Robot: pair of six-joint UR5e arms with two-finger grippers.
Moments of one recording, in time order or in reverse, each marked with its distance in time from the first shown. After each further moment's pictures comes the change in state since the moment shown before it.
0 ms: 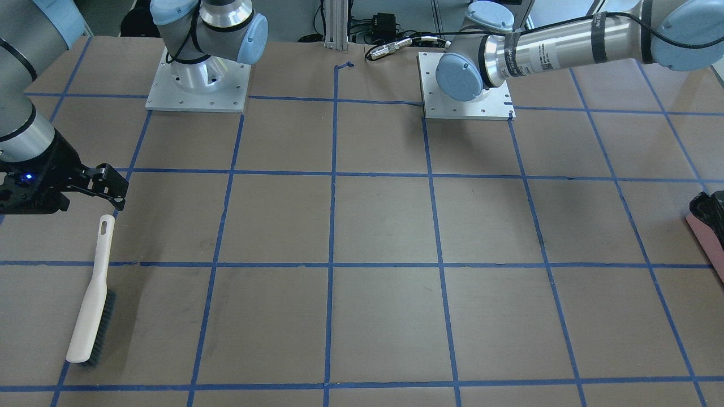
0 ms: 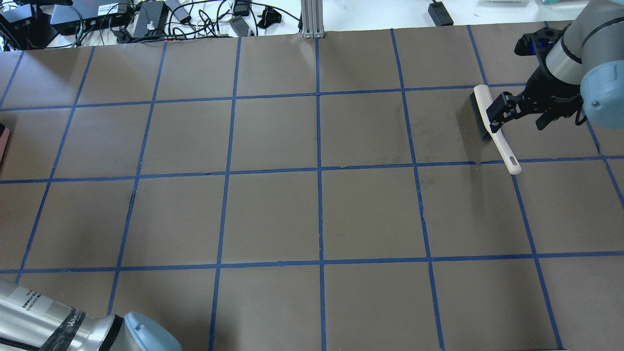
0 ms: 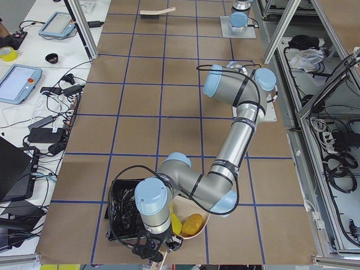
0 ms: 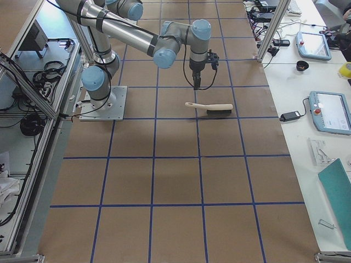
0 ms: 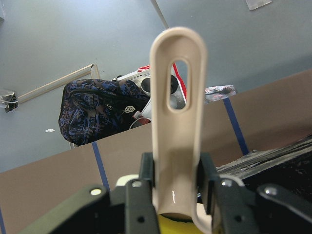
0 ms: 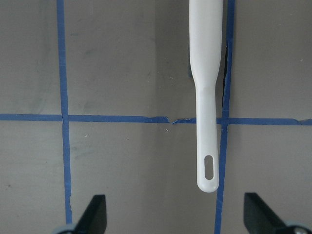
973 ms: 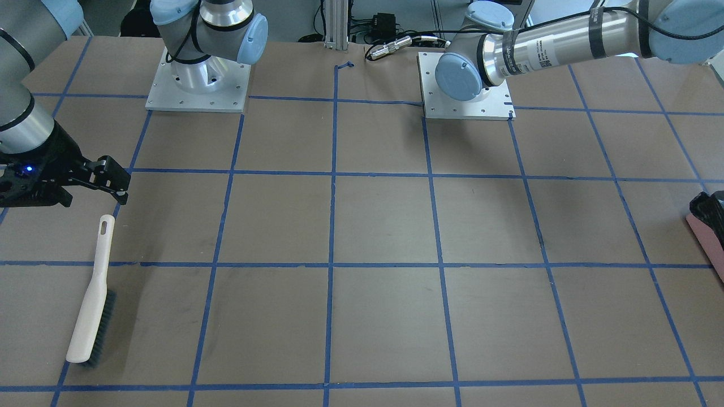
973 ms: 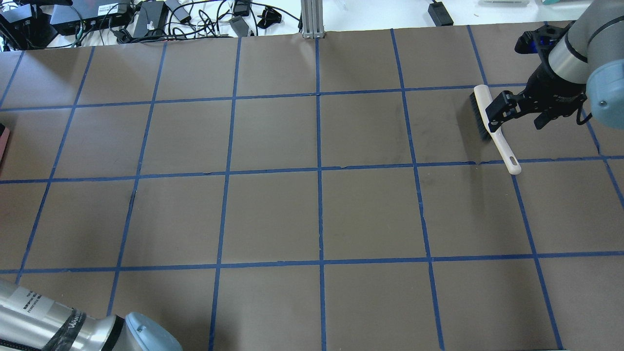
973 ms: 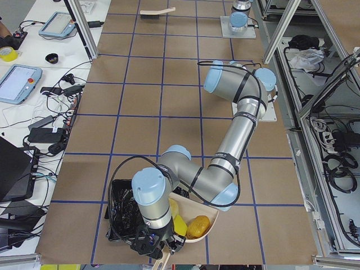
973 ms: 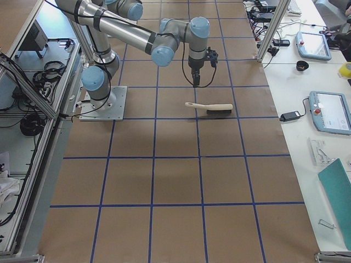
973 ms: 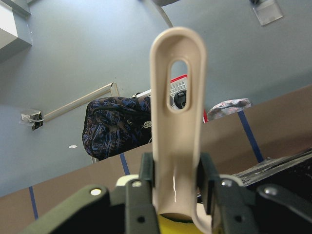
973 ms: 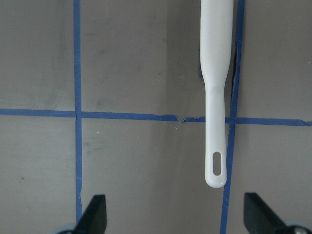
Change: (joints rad) left arm -0.007 0.042 0.011 0.037 0.059 0.064; right arm -0.001 -0.026 -0.001 0.022 0.027 -0.017
